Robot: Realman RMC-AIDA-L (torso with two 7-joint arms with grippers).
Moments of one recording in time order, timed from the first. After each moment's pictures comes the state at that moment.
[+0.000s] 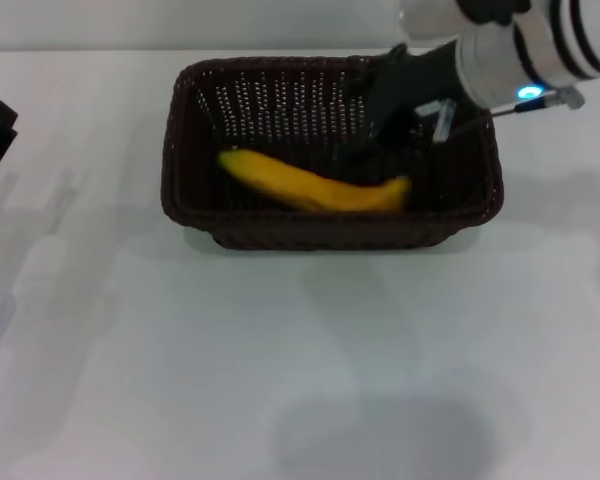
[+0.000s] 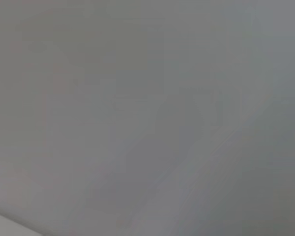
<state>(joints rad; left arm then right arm) -0.36 -2.08 0.69 0.15 -2.25 -1.23 2.22 0.75 2.02 -1.51 -1.27 0.91 1.12 -1.00</state>
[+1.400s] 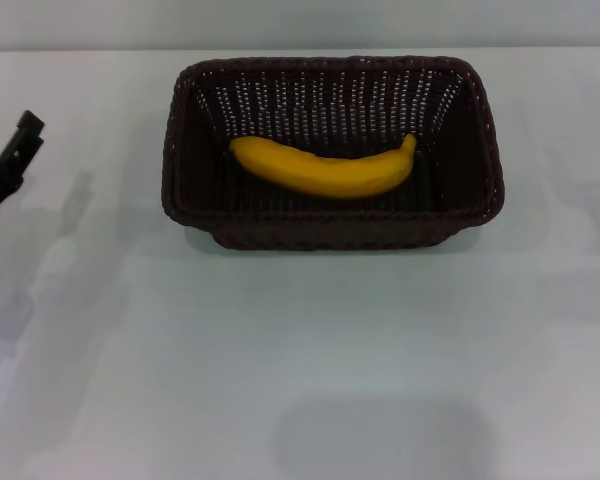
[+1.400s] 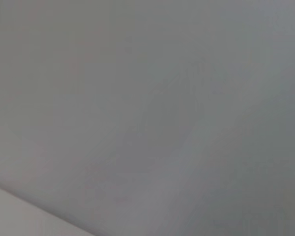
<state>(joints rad) -0.40 -2.08 0.69 0.09 -2.25 -1.21 2.23 0.40 2.02 -0.65 -0.16 2.31 1.23 -2.72</state>
